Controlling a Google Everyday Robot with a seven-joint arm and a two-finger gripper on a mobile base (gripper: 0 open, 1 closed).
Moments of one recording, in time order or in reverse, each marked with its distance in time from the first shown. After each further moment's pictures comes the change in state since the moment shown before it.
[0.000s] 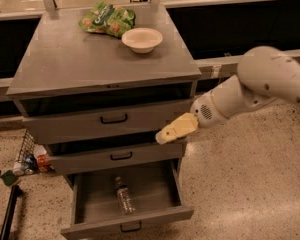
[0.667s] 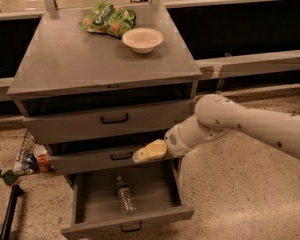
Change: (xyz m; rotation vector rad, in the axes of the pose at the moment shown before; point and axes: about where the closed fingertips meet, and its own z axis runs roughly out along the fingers) arm 0.034 -0.024 0.146 -0.048 0.054 0.270
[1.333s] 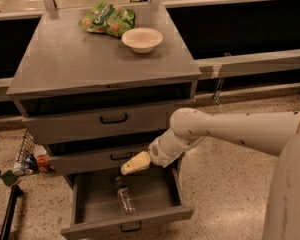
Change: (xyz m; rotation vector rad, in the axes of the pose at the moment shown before) arm 0.013 -0.009 0.085 0.042 0.107 0.028
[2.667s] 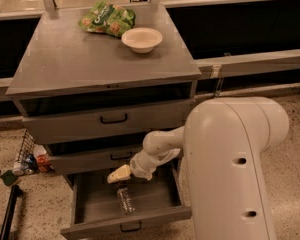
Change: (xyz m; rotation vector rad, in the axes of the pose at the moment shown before) arm -0.021 -0.040 0.162 0.046 0.032 0.140
